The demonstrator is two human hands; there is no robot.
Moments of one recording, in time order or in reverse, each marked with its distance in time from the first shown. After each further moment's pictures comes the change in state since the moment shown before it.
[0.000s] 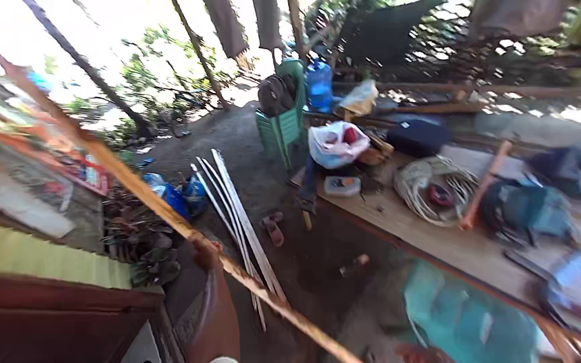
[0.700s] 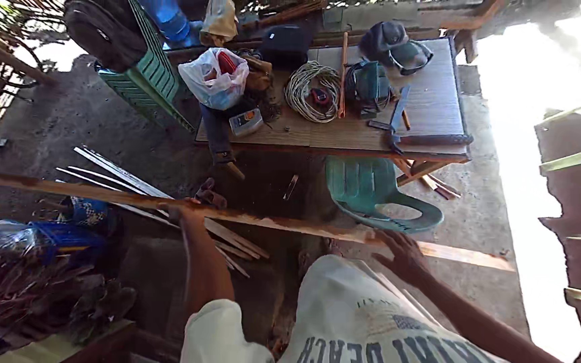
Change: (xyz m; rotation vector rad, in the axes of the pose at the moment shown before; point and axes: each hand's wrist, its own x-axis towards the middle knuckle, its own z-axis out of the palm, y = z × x) left_hand -0.089 -0.010 0.103 -0.267 -0.523 -0.399; right_hand -0.133 -0.007 0.090 -0.248 0.597 0.472
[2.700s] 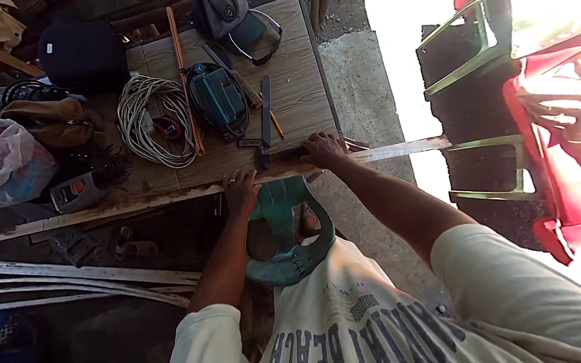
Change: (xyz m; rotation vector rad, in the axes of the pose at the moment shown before) left_hand -0.297 -0.387 0.372 1.732 -1.332 1.036; right_hand 0.318 0.301 -0.204 -0.175 -0.084 0.229
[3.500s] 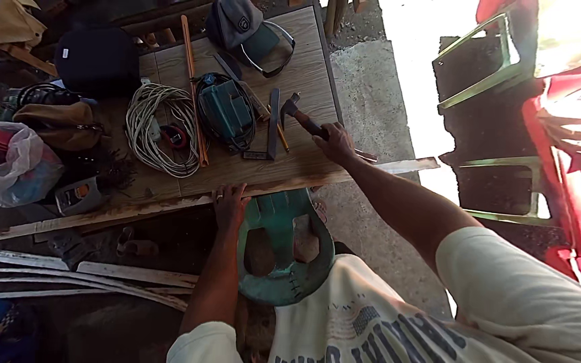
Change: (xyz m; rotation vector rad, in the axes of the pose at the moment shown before) left_hand 0.003 -0.033 0.001 0.003 -0.032 -0.123; right_hand 0.043 0.040 -0.034 0.456 0.269 0.182
